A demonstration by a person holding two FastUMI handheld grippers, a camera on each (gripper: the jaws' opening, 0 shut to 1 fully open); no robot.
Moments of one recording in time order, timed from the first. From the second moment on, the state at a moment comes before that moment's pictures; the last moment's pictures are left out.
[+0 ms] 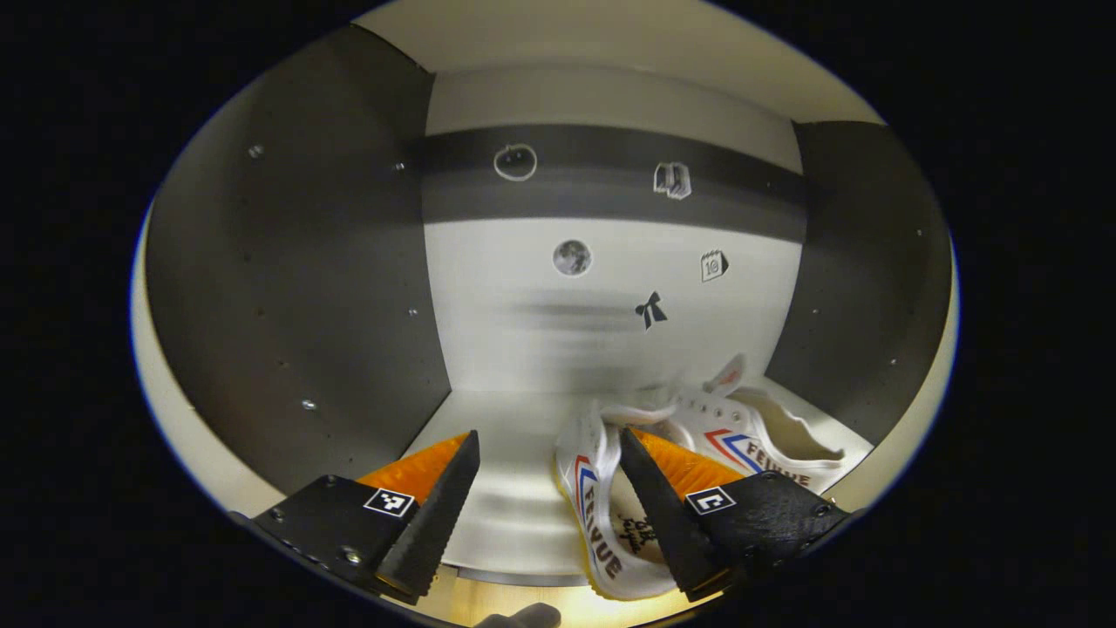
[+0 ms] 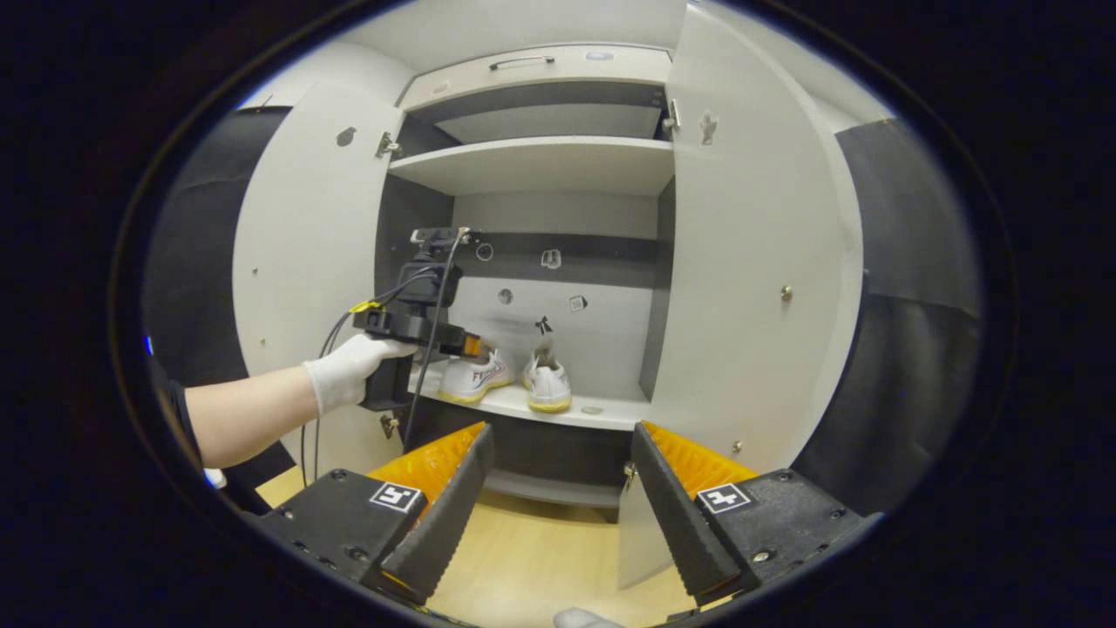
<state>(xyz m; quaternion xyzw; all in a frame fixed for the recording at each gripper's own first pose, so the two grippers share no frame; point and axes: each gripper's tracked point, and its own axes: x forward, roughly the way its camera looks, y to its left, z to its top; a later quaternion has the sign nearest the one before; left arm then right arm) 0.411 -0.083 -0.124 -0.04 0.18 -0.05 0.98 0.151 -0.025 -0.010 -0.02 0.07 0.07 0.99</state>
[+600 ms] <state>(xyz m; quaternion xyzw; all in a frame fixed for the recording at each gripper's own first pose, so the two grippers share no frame) 0.200 -0.077 -0.050 -0.02 0.00 -0.04 1.00 0.118 -0.036 0.000 -0.02 0.04 0.03 1.00</state>
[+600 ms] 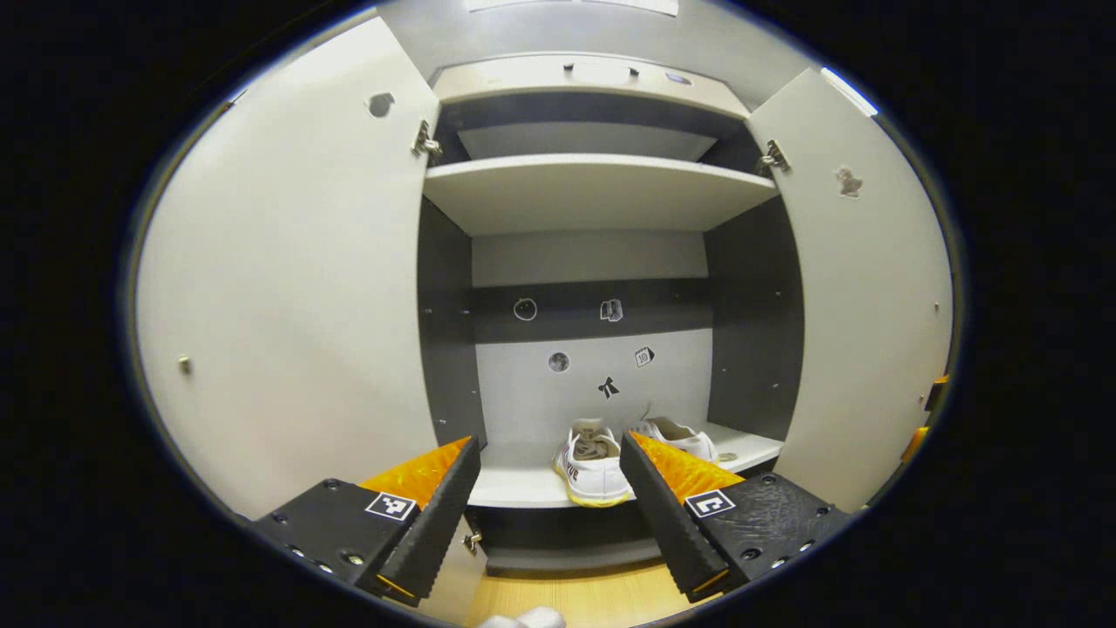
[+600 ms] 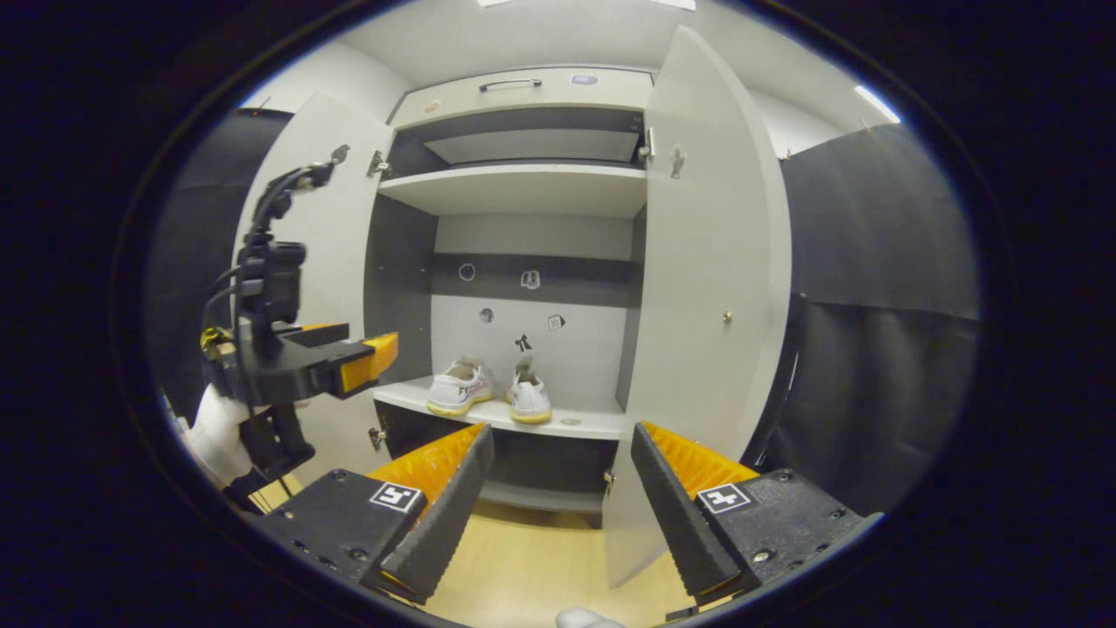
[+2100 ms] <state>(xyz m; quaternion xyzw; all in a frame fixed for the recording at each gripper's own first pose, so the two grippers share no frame) 0.029 -0.041 -0.084 0.01 0.03 0.02 1.00 0.117 -0.235 0.014 0.03 0.02 -0.11 0.99</state>
